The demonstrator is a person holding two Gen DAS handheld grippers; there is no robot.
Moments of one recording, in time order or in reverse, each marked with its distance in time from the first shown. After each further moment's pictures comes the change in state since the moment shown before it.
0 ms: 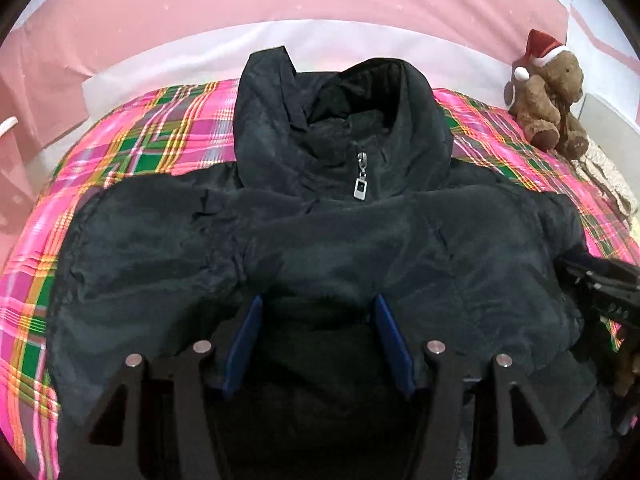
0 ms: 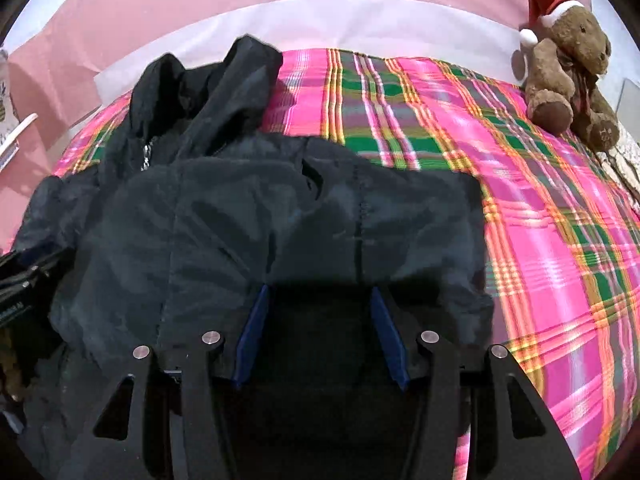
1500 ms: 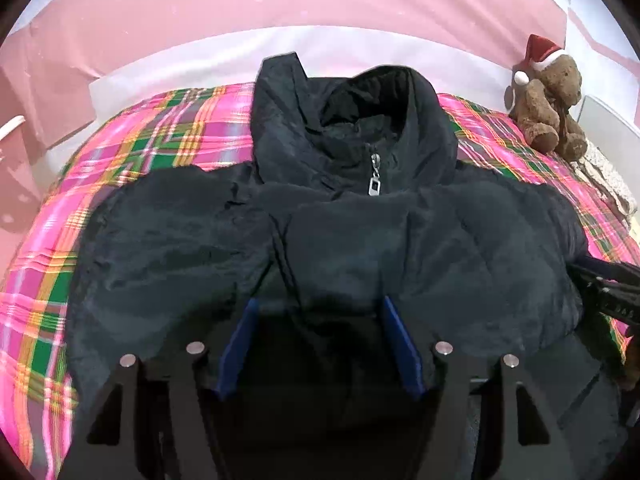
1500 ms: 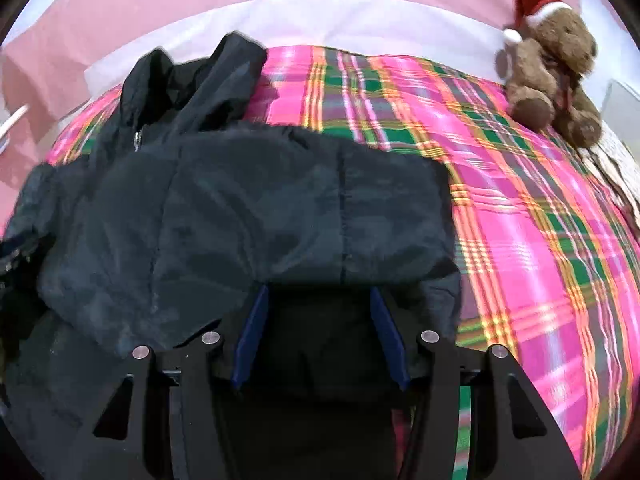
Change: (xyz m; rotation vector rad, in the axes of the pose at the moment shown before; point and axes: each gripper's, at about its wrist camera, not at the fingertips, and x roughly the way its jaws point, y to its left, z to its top) left arm -0.016 0.019 -0.007 -0.008 -0.031 0.004; right arm -0.013 0.001 -0.013 0.014 0.013 -0.064
